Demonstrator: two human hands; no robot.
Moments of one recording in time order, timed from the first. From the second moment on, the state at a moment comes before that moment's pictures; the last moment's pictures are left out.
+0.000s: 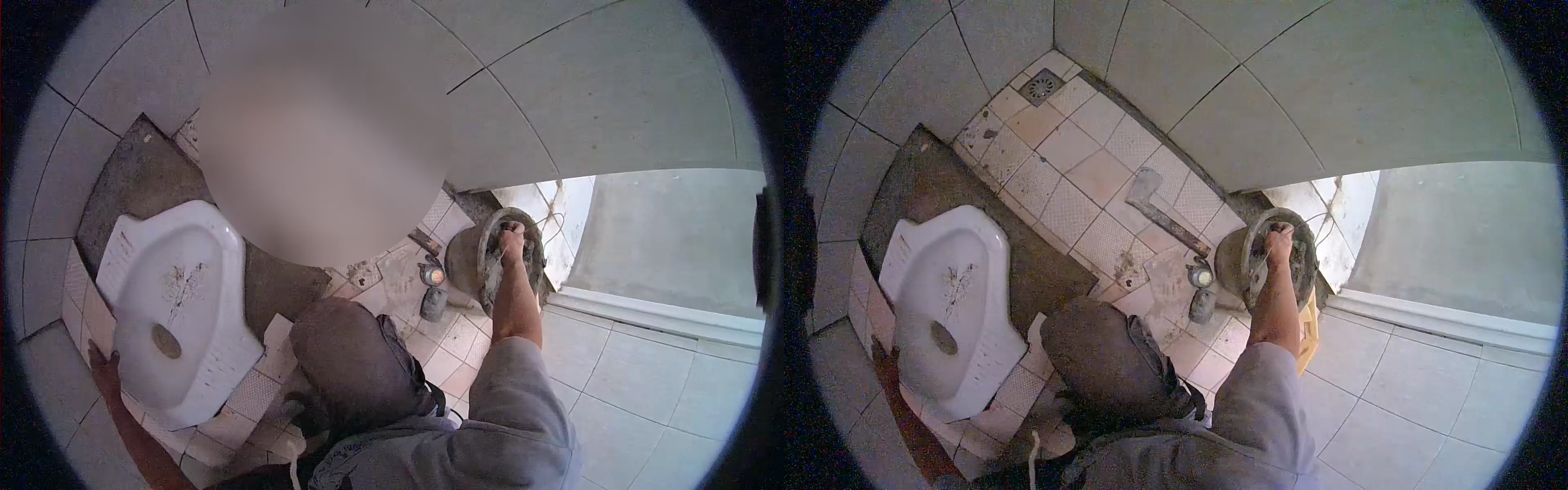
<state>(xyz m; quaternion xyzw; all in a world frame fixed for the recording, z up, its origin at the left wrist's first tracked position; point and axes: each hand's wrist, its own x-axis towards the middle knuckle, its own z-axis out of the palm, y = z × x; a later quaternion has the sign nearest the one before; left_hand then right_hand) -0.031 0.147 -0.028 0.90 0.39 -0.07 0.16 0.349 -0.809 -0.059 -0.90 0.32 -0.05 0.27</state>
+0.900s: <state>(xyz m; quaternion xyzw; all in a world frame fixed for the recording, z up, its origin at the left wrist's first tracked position) -0.005 0.098 -0.007 0.89 0.44 -0.09 0.07 0.385 -0.687 0.026 -0.99 0.07 0.10 -0.10</state>
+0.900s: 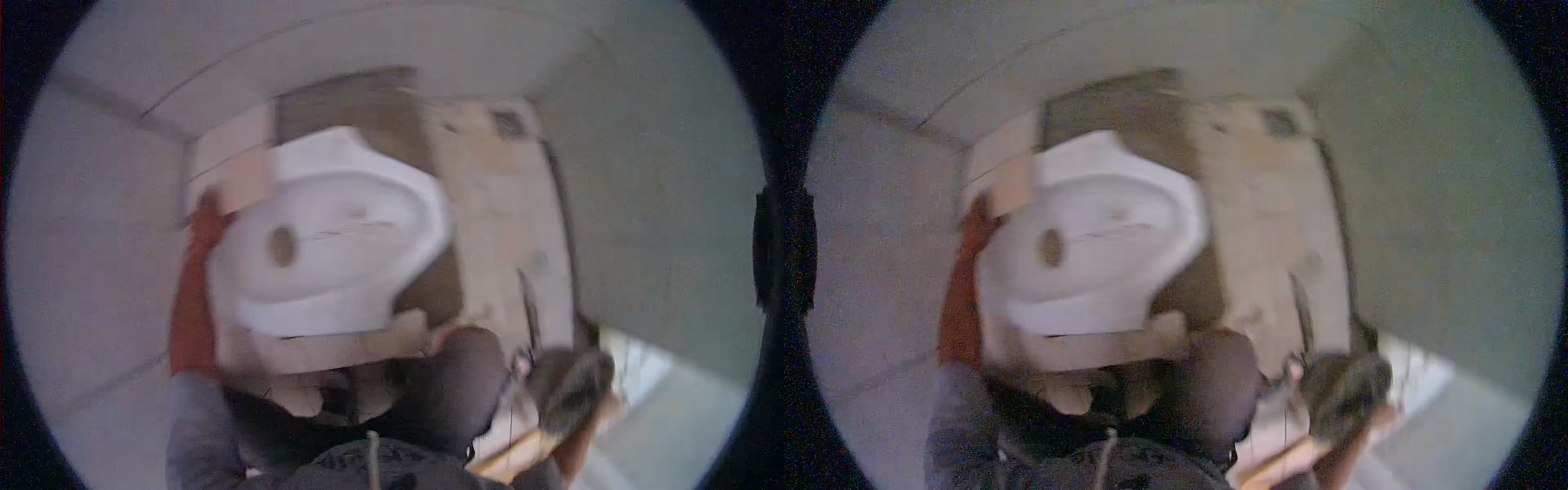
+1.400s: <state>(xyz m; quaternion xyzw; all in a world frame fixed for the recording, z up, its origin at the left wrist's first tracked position) 0.007 0.066 0.020 0.85 0.53 -0.06 0.06 0.358 -0.339 0.166 -0.77 -0.24 0.16 0.57</state>
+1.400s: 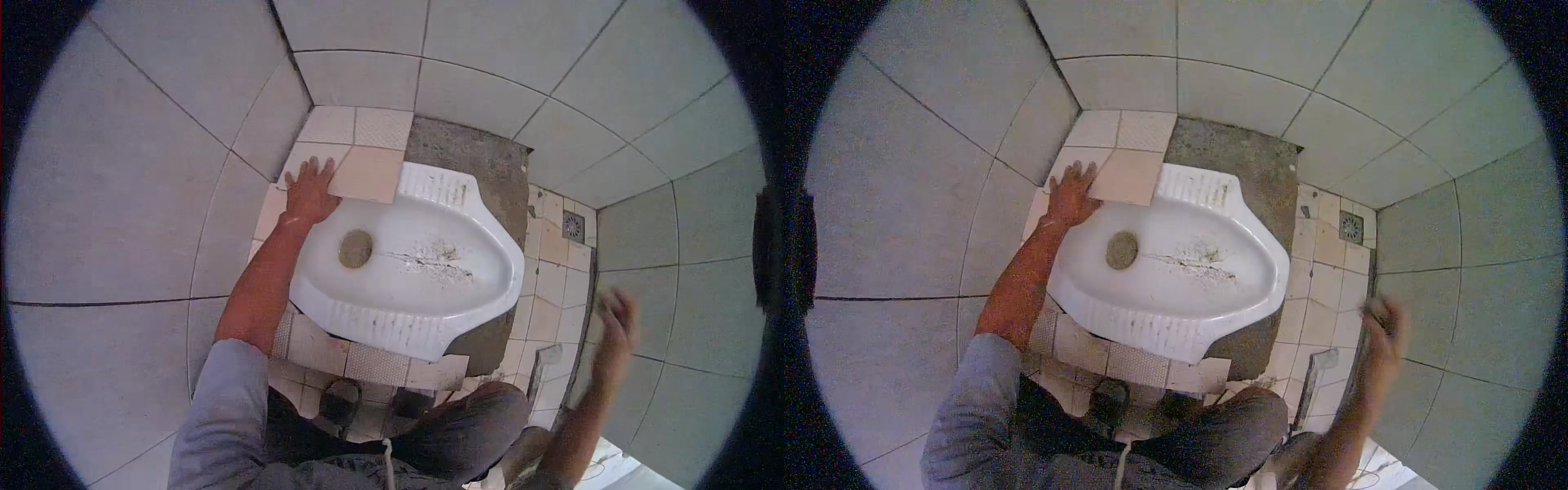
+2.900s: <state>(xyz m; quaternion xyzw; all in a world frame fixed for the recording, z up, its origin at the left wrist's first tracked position) 0.003 0.060 0.014 0.86 0.51 0.03 0.04 0.254 0.037 0.042 -0.65 -0.73 0.10 0.18</state>
